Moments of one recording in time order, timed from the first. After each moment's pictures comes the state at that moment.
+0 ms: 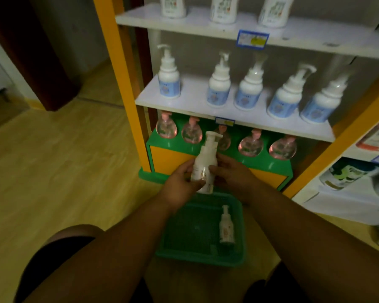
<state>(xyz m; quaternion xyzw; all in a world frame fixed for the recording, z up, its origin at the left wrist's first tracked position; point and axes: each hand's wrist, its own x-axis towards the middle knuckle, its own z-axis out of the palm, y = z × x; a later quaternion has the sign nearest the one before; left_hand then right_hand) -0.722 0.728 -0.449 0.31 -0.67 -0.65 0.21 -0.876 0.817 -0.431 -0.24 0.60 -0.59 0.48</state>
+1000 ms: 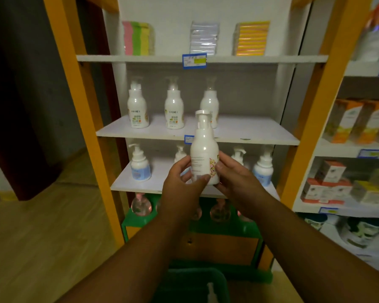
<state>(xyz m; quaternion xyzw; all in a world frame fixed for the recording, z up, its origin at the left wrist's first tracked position) -0.799 0.778 -0.238 0.18 -0.62 -0.65 0.39 -0.930 0.874 -0.233 -0.37 0.51 -0.70 0.33</state>
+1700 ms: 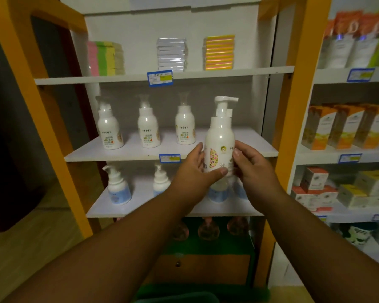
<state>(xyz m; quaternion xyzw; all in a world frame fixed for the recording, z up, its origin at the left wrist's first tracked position) -0.902 0.784 -0.185 0.06 -0.71 -0.65 0.26 -1.004 0.911 -0.193 -0.34 0.57 -0.74 0.09</state>
